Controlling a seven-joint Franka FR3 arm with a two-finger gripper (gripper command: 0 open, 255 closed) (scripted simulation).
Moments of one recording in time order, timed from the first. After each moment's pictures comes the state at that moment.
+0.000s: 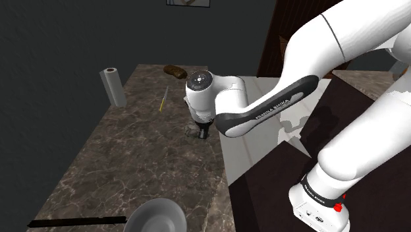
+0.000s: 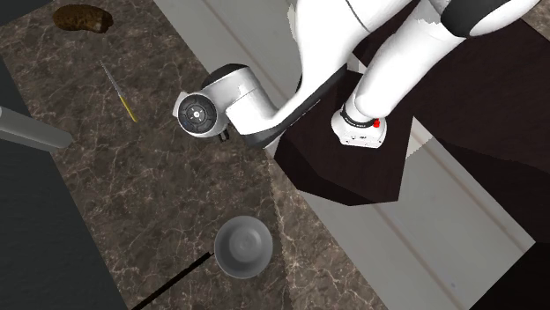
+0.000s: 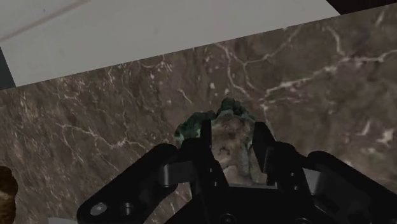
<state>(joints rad) -0.20 -0.08 0.80 -2.41 -0.48 2.31 0.22</state>
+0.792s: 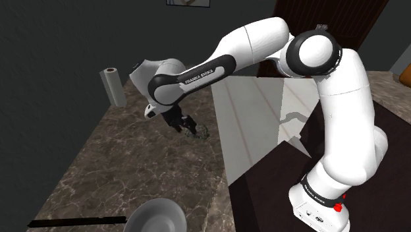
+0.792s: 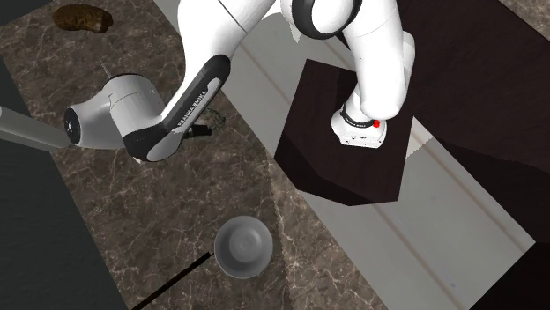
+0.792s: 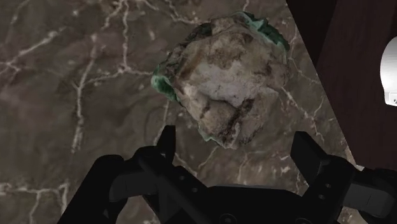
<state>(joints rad) -0.02 0.66 0.78 -1.55 -0.53 1.51 -1.06</state>
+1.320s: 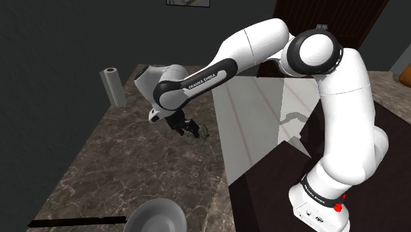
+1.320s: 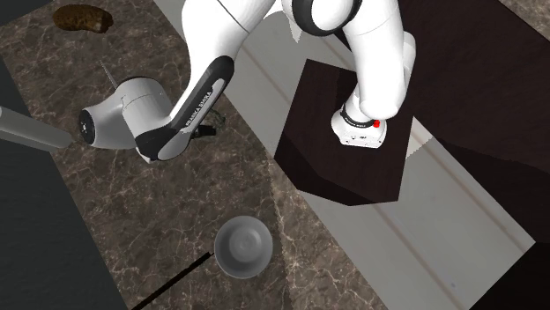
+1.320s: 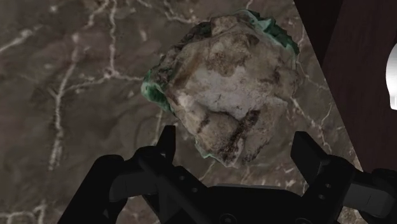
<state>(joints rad) -0.05 0.65 0.78 -1.62 -0.54 1.57 -1.06</state>
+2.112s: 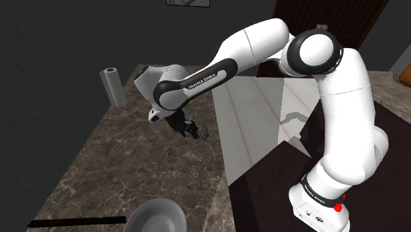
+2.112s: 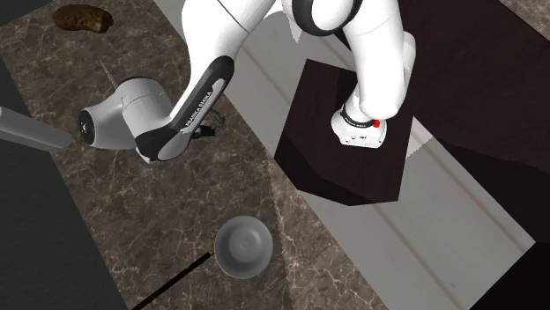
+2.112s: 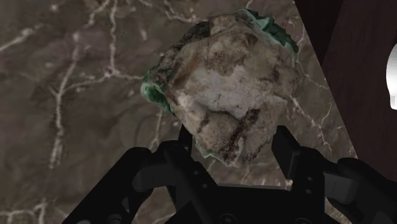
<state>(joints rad) -0.04 0.65 0.78 -1.62 -0.54 1.57 -1.06</state>
